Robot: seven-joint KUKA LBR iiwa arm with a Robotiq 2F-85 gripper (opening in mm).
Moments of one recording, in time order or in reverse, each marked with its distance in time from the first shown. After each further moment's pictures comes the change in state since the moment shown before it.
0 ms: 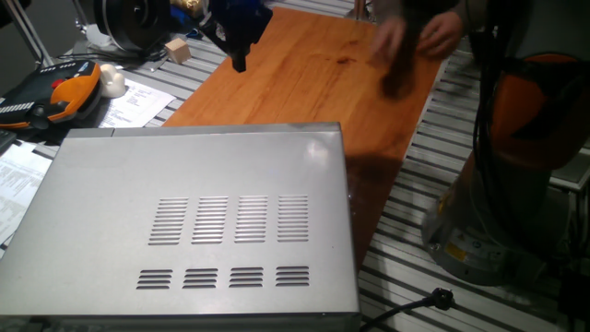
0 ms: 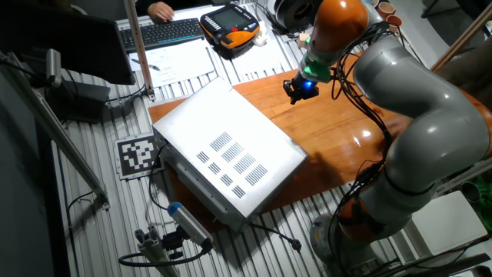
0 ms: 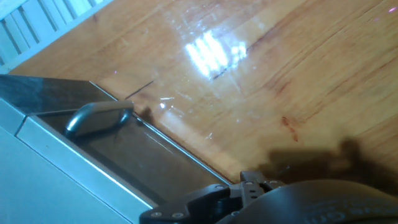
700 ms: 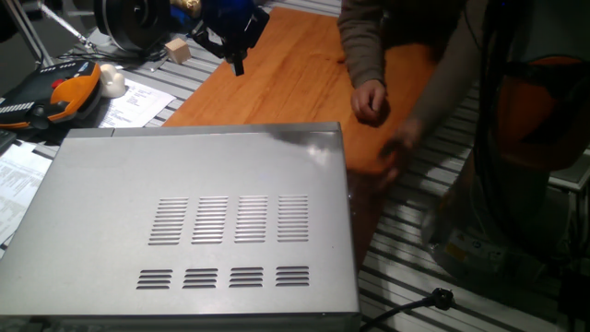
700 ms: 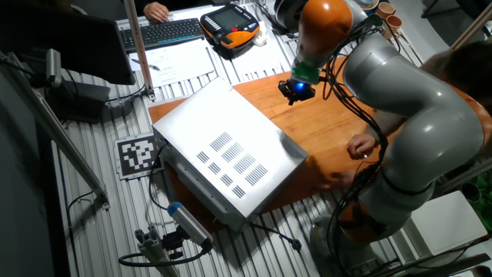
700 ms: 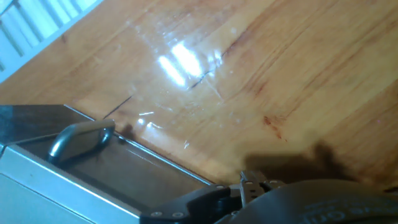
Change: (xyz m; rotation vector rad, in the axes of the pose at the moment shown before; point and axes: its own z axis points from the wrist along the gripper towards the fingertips) arm 0.000 0.001 0.000 0.078 -0.016 0.134
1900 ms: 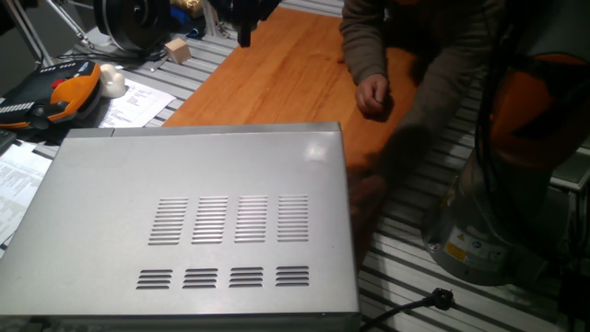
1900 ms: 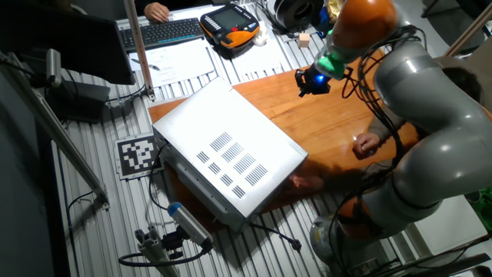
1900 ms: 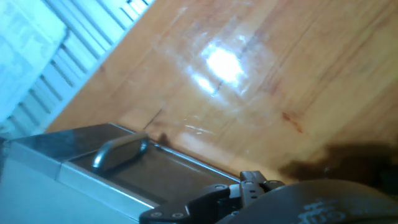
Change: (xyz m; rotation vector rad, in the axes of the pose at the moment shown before) arm -0.012 -0.025 -0.052 -0.197 -0.005 0.104
